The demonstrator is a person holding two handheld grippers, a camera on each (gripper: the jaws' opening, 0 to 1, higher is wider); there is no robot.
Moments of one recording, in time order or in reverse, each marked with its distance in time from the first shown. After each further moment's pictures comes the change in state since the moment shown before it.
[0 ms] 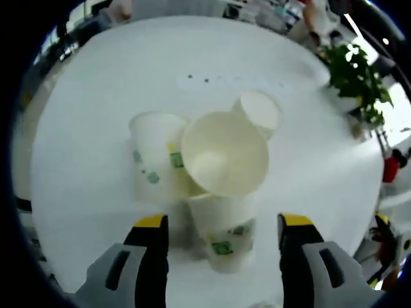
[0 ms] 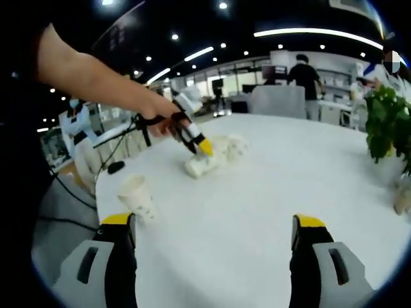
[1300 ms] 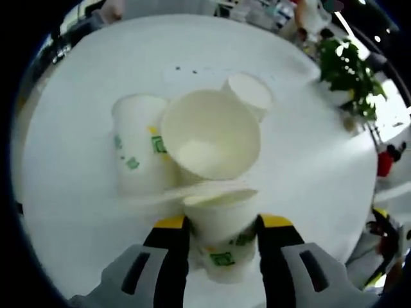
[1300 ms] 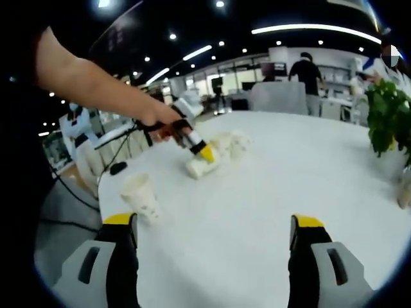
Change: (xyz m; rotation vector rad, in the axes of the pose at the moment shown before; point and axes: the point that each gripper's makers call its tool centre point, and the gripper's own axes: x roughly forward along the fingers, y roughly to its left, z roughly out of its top) left arm 0.011 -0.005 -0.013 0.035 -0.013 -0.068; right arm 0.004 0.010 -0.003 0.021 0.009 0.013
